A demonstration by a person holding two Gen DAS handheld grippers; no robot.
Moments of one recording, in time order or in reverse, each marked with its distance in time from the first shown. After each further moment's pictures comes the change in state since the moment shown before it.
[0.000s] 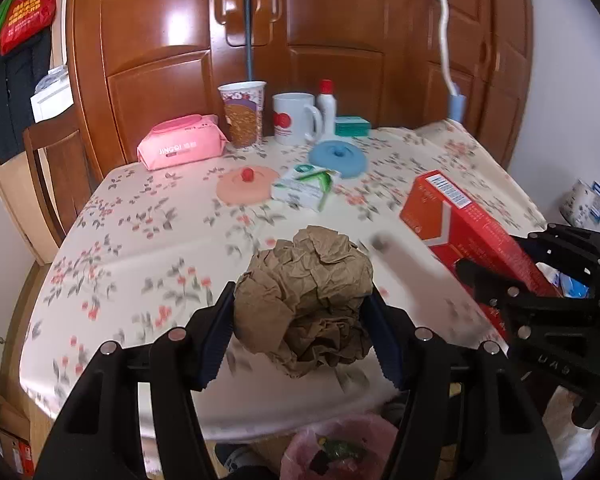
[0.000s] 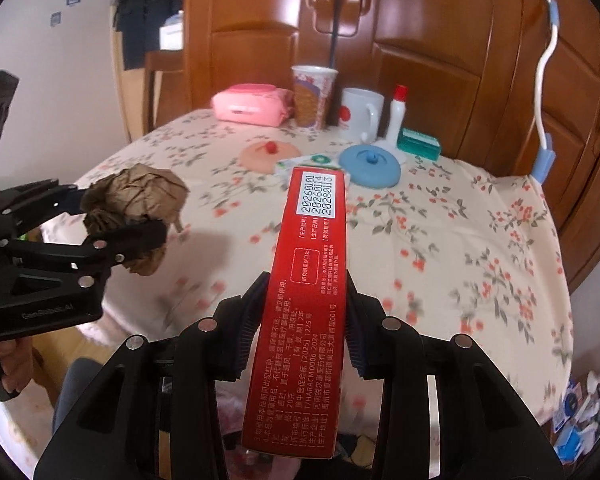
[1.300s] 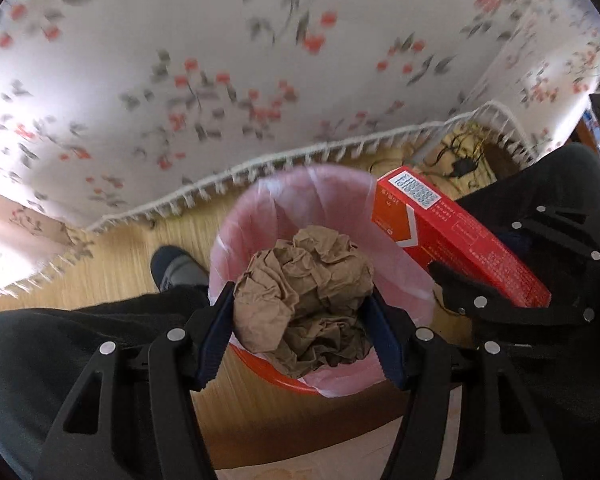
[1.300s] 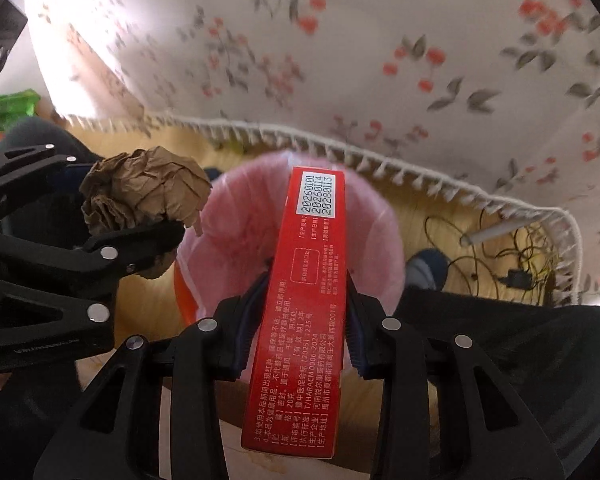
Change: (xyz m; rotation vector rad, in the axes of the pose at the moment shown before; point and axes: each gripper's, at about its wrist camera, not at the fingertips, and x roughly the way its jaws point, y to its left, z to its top) left arm 0.152 -0.048 -0.321 -0.055 0.647 -0.067; right arm 0.171 0.080 -0.307 0.020 0.619 0.169
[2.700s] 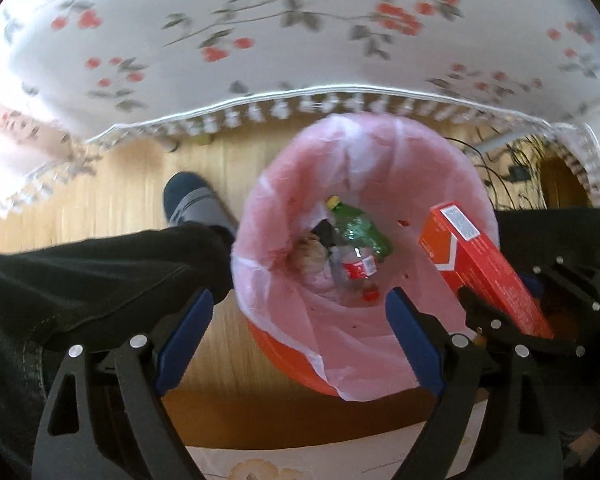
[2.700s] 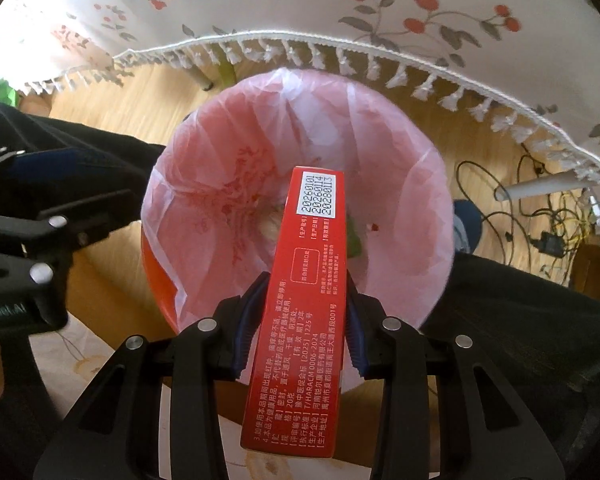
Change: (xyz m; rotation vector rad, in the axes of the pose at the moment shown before) left arm 0.068 0.051 -0.004 -0.245 0.182 0.070; right arm 0.093 -0.008 0.007 0.041 0.203 0.062
